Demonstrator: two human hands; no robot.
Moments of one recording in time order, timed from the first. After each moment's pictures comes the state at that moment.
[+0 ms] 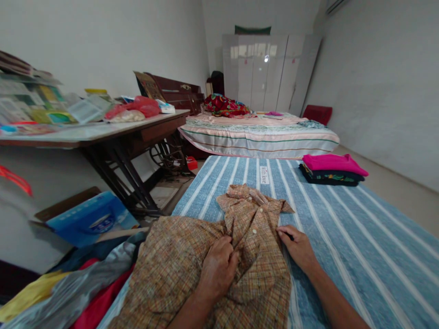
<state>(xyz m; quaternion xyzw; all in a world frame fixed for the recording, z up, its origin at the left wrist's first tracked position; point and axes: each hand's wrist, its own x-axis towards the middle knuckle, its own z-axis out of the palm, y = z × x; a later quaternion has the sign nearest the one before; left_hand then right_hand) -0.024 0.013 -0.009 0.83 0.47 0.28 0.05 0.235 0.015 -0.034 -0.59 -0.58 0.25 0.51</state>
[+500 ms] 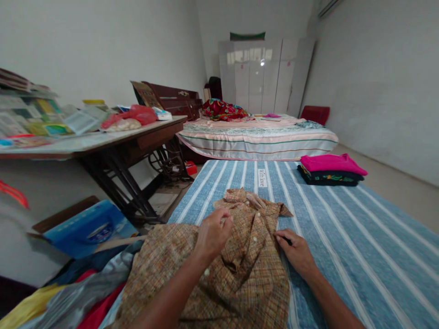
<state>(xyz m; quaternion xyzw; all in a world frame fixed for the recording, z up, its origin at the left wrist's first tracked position) -0.004 0.075 0.070 0.77 0.53 0.34 0.12 0.236 0.018 -0.038 -0.57 -0.58 0.26 0.52</state>
